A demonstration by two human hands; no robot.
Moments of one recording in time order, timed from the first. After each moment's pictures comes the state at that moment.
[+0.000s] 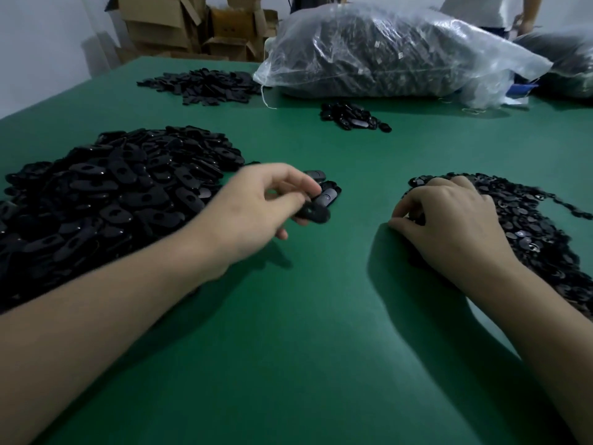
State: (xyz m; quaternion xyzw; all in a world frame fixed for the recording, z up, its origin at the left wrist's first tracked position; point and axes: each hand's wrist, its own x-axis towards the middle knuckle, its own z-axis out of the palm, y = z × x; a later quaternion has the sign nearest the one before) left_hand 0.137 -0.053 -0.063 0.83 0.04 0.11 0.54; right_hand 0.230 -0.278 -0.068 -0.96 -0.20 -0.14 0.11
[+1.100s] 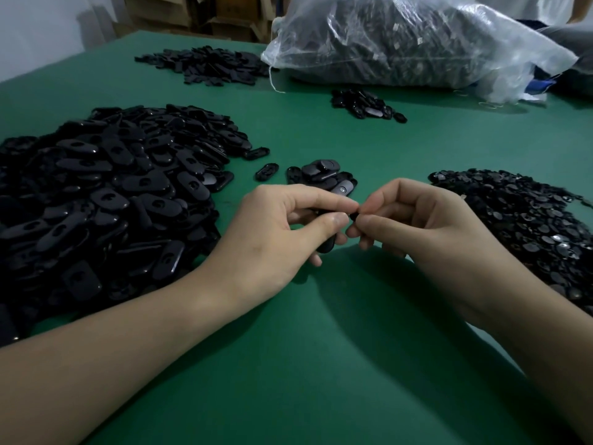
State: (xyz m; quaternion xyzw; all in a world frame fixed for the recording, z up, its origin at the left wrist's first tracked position) left_hand 0.129 -0.060 -0.104 0.77 -0.04 0.15 0.62; right_hand 0.201 -0.247 -0.078 -0.72 -0.28 0.15 0.62
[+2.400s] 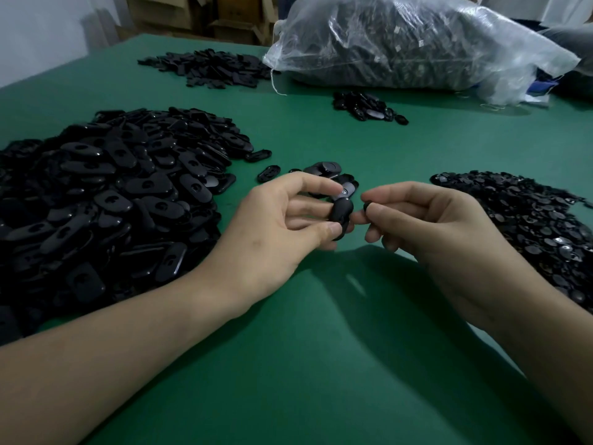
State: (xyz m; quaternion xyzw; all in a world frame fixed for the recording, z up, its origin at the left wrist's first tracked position) left_hand 0.130 -0.061 -0.100 0.72 -0.02 0.12 0.69; right_hand 0.203 -0.248 -0.079 -0.69 -0.22 0.15 0.68
